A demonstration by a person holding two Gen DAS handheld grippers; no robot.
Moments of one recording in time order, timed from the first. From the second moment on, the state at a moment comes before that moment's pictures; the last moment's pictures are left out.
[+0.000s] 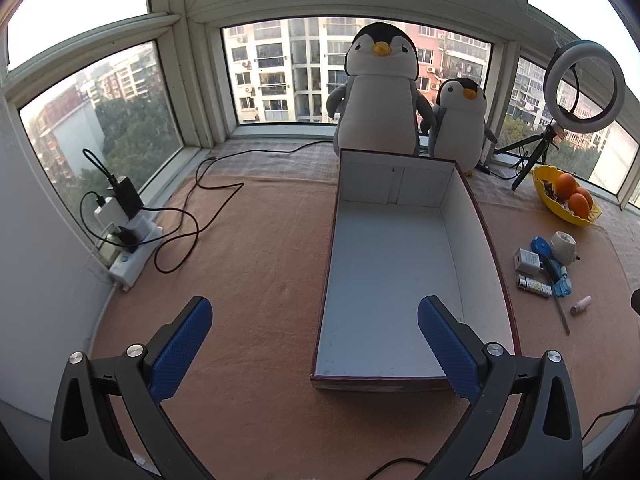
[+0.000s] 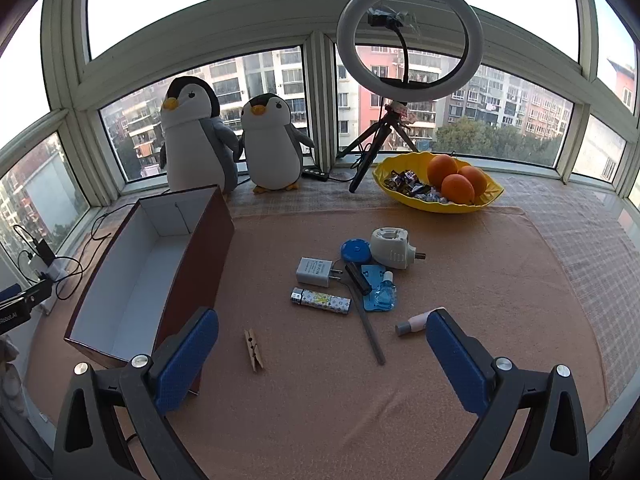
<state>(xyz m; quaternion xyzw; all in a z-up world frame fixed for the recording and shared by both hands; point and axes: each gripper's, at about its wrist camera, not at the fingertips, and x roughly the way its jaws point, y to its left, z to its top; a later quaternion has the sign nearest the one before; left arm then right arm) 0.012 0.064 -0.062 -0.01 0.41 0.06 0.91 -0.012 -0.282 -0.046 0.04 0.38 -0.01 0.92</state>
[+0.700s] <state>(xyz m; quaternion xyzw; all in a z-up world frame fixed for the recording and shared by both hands) 0.063 0.071 -0.124 0.01 0.47 0.04 0.88 0.029 -0.240 -0.130 -0.03 0.47 0.02 0.88</state>
